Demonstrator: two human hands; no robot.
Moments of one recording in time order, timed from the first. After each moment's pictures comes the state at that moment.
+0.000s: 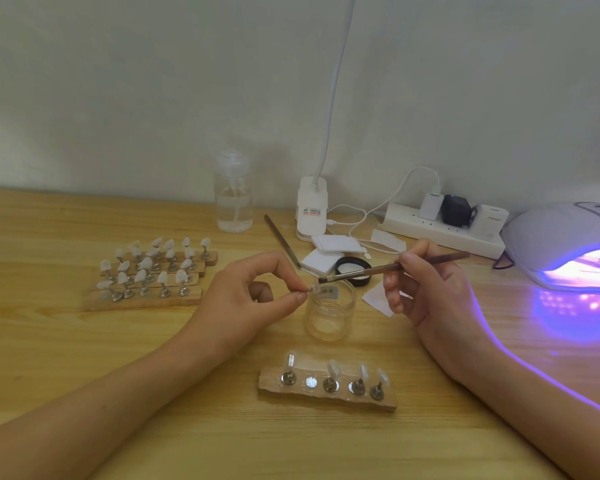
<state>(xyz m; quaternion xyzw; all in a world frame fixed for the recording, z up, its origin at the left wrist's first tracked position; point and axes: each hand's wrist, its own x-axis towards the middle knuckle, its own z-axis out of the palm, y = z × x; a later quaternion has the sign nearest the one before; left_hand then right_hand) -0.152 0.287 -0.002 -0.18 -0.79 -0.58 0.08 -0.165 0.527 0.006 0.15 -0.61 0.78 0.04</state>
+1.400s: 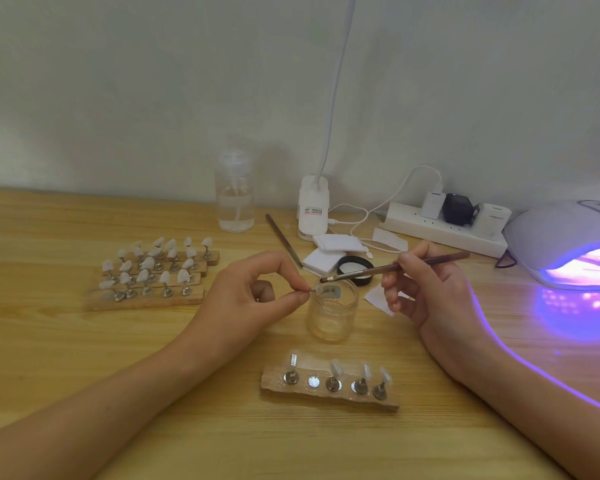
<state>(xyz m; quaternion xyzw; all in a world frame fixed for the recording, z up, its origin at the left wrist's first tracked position) -0.152 0.286 -0.002 -0.20 -0.78 -0.58 0.09 -0.165 0.525 0.006 0.14 -0.62 0.77 0.05</state>
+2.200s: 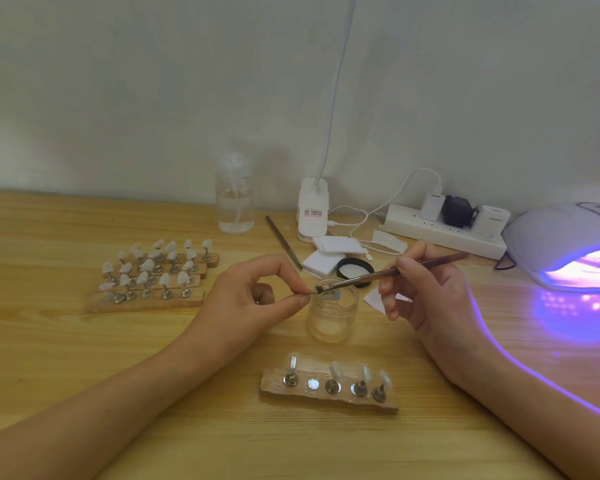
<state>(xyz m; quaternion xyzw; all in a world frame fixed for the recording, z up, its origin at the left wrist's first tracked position) -0.151 0.287 -0.001 -0.19 -0.78 -0.58 0.08 -0.163 0.524 0.006 0.17 -0.63 0.76 0.05</state>
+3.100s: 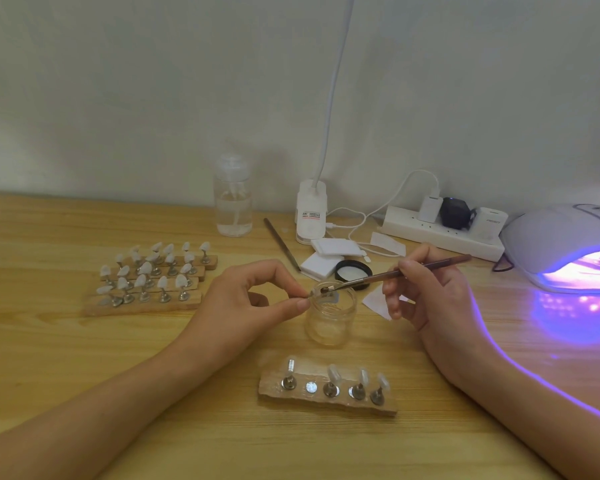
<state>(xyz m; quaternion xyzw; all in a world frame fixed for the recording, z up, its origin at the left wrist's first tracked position) -0.146 0.288 0.002 -0.16 -0.79 -0.59 0.06 -0.163 0.526 0.006 0.14 -0.64 0.76 0.08</state>
